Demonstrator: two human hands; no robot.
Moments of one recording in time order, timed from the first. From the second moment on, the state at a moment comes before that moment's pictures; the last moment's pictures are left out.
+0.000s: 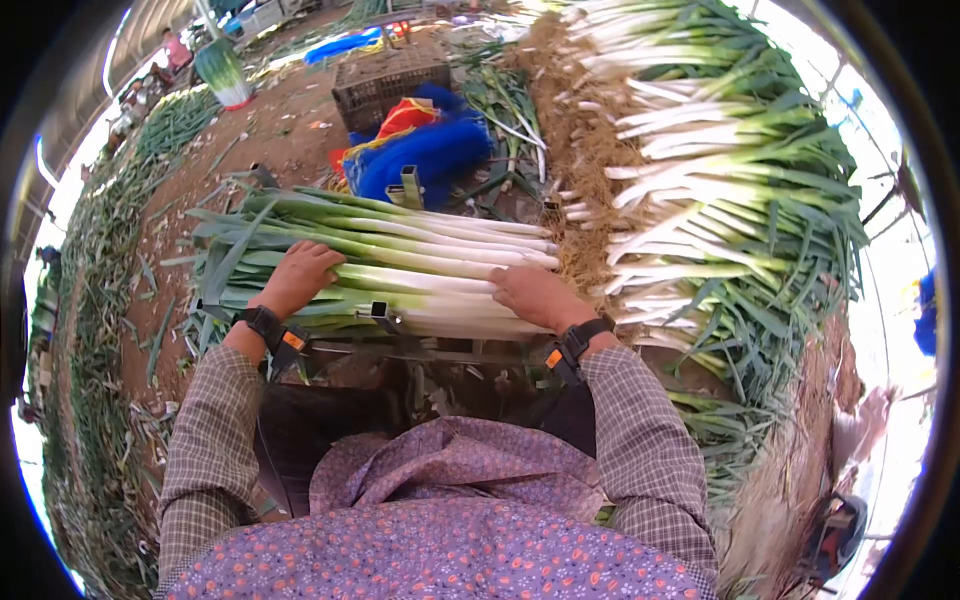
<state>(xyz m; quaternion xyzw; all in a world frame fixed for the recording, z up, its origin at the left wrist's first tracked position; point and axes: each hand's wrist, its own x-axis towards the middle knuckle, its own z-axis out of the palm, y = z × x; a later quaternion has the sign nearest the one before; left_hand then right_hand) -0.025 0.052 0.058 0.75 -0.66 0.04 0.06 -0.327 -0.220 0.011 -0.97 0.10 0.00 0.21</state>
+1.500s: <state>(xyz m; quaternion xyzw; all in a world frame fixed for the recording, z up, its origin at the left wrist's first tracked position) -0.057 0.049 0.034 0.81 -0.55 0.04 0.21 -0.241 -0.242 0.035 -0.91 0.19 -0.29 0.25</state>
